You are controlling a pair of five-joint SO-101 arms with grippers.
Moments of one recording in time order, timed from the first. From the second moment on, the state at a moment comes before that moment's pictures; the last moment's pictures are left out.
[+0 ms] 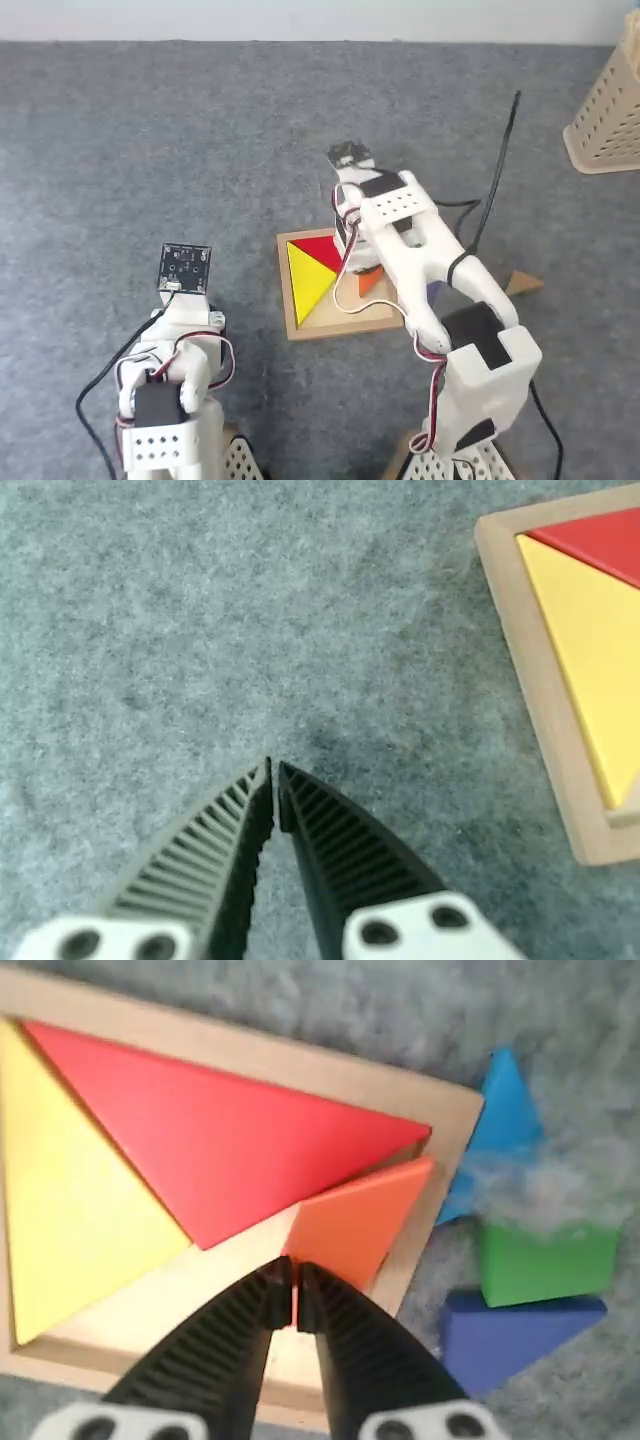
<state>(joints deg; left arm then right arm) -11.2 -103.4 96.9 72.0 -3.6 -26.2 14.6 12.0 68.4 -0.2</state>
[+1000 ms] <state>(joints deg) -11.2 -103.4 96.9 72.0 -3.6 -20.6 7.6 15.8 61.4 6.8</state>
